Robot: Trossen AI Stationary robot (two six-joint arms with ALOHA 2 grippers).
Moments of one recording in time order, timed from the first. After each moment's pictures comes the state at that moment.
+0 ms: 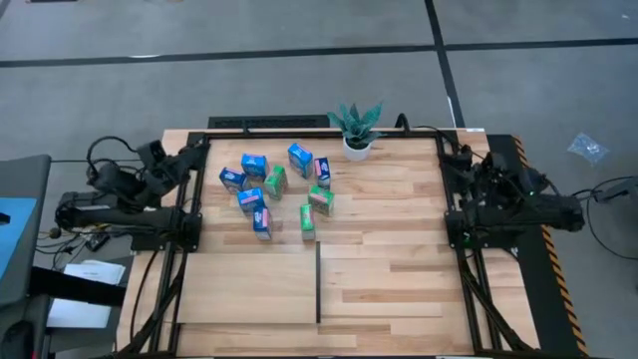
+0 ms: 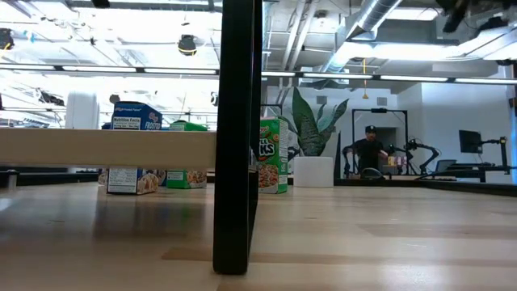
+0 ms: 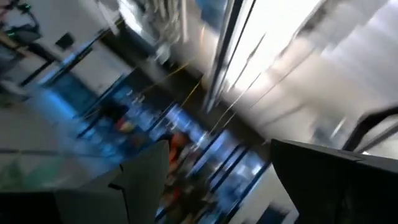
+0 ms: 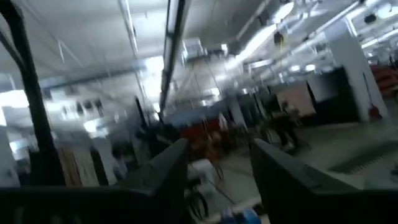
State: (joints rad) left arm 0.00 0.32 0.54 0.40 -0.41 -0.58; right arm -0.02 0.14 0.41 0.21 0.29 0.21
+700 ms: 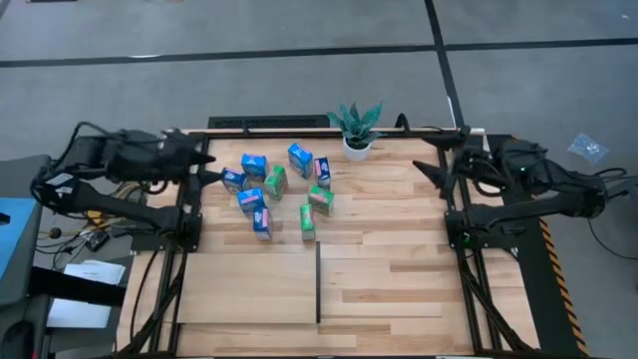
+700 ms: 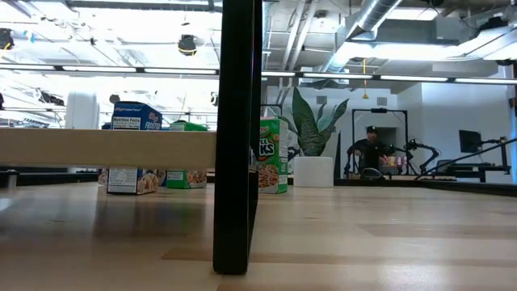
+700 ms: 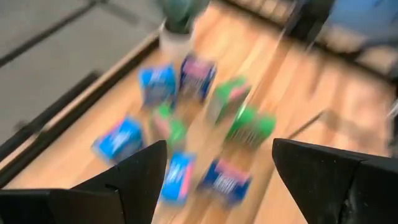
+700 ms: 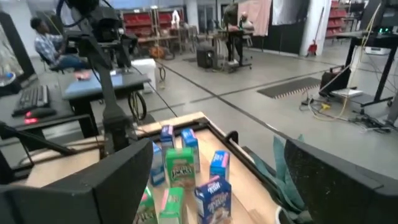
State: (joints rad) left arm 0.00 0.86 1.44 -1.20 -0.36 -0.44; right arm -0.02 0.57 0.92 -0.40 0.40 0.10
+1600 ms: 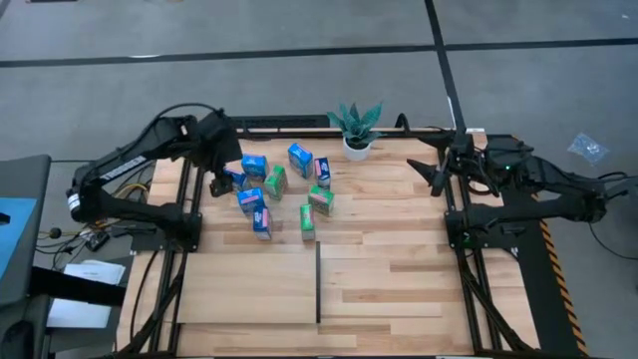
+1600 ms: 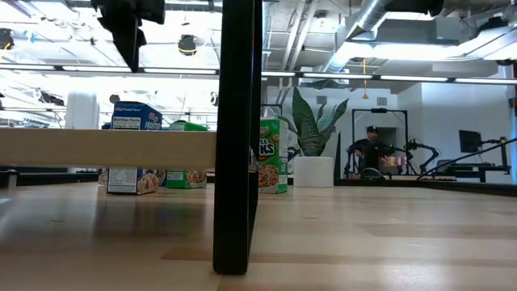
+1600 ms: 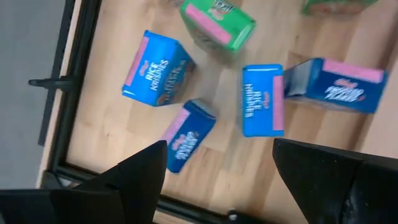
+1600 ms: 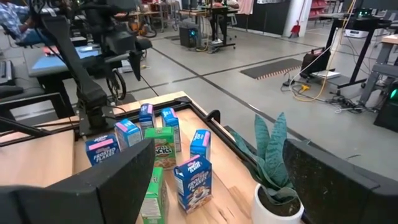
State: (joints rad) left arm 0.52 1.17 1.34 -1.32 -0.07 0.25; right arm -0.09 0.61 0.92 -0.46 0.39 0.10
